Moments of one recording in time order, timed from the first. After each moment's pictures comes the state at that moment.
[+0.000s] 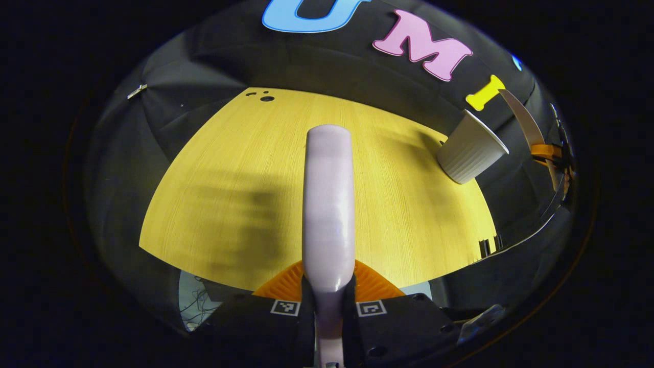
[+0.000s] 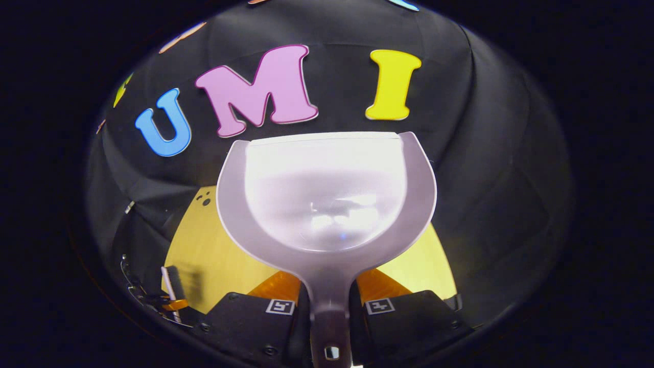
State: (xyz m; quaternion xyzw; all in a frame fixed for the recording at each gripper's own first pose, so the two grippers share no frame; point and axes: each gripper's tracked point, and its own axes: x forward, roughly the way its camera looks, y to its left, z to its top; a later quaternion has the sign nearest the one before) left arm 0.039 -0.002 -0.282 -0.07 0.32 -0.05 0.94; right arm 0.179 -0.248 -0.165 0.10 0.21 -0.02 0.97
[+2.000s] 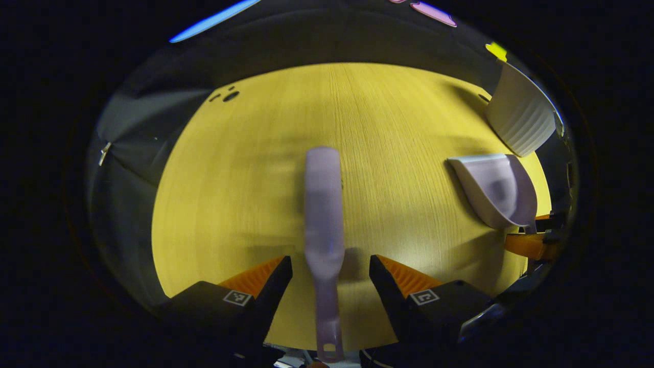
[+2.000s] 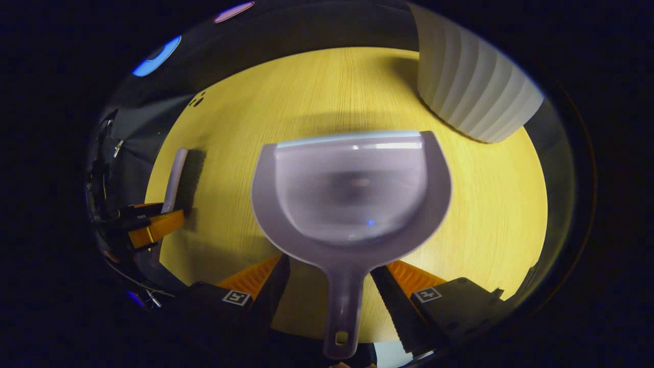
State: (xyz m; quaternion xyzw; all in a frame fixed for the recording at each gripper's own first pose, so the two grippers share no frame) left arm 0.166 -0.063 -0.289 0.07 0.38 0.05 0.92; right arm 0.176 -0.181 -0.304 0.08 0.43 0.06 0.90
